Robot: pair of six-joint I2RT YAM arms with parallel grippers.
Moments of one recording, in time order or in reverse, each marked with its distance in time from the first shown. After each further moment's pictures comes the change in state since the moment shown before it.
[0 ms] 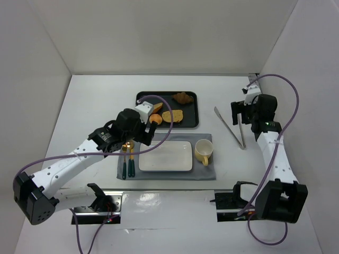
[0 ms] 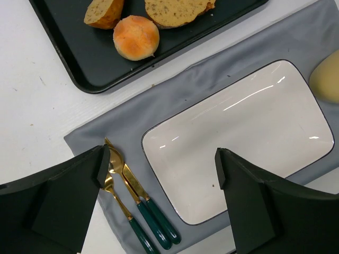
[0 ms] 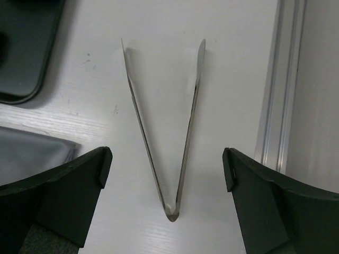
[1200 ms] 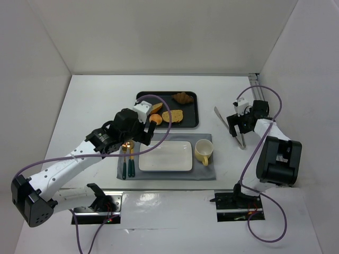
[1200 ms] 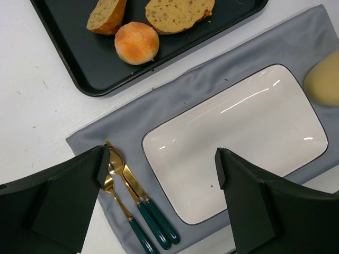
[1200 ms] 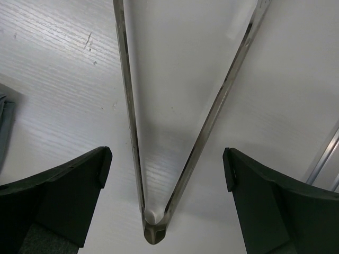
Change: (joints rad) left arm 0.000 -0.029 0.000 0.000 0.002 0.001; right arm -0.086 0.344 -0.040 0.032 -0.130 -0.250
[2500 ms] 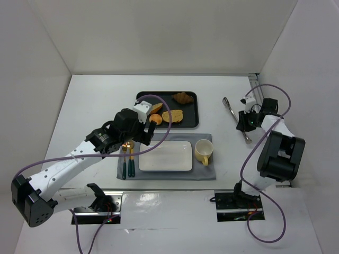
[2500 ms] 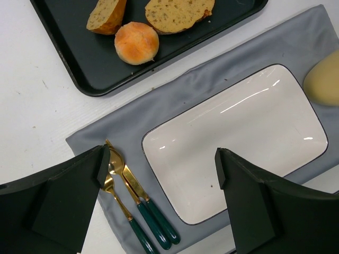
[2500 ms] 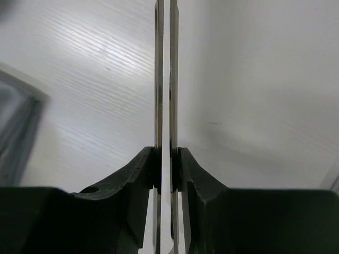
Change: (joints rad) left arm 0.000 0.000 0.000 0.000 0.000 0.000; right arm -0.109 0.121 0.076 -0.061 -0.174 -0.031
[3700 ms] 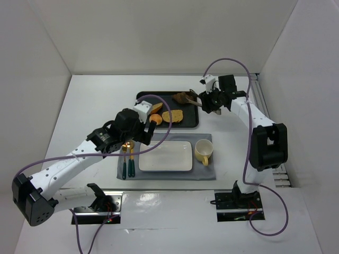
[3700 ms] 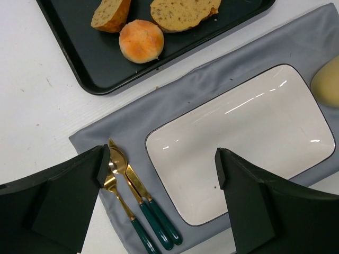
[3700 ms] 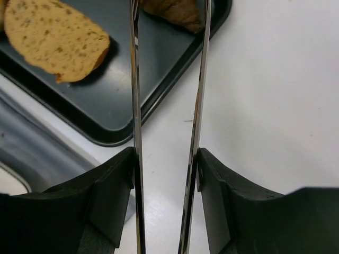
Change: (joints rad) left arm 0.000 0.012 0.000 0.000 -0.019 0.000; right arm 0.522 0.075 0.372 -0.050 0.158 0.197
